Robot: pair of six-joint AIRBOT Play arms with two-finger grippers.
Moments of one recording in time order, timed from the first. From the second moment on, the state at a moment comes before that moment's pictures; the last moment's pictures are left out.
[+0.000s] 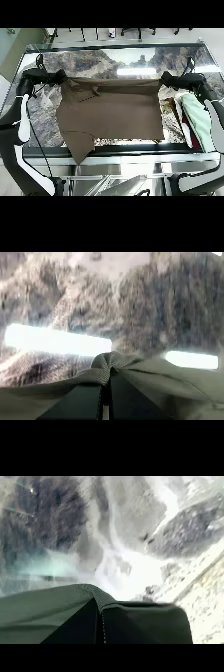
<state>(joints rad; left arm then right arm) 0.11 -1.99 1.91 -2.23 0.90 1.72 -0.17 -1.69 1.38 2.42 -0.63 -1.83</state>
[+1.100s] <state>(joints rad) 0.08 -1.78 1.54 -1.87 1.21 1.53 -0.22 -1.74 1.32 2.20 -0.96 -1.83</state>
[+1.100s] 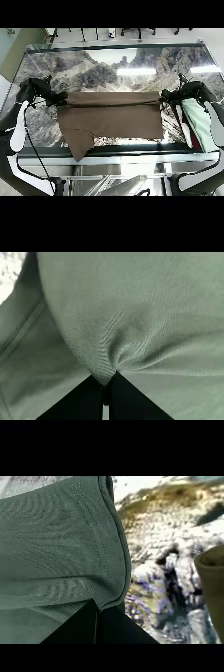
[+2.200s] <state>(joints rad) 0.11 -1.24 0.97 -1.77 1.50 1.48 -0.40 -1.30 0.81 2.21 -1.18 -1.98</state>
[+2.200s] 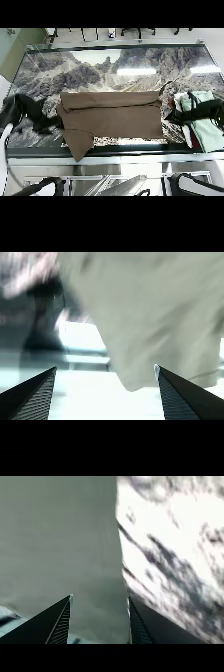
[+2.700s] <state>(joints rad) 0.21 -1.01 0.45 -2.11 1.11 1.53 -0.45 -1.23 0.66 2.30 -1.12 -2.03</state>
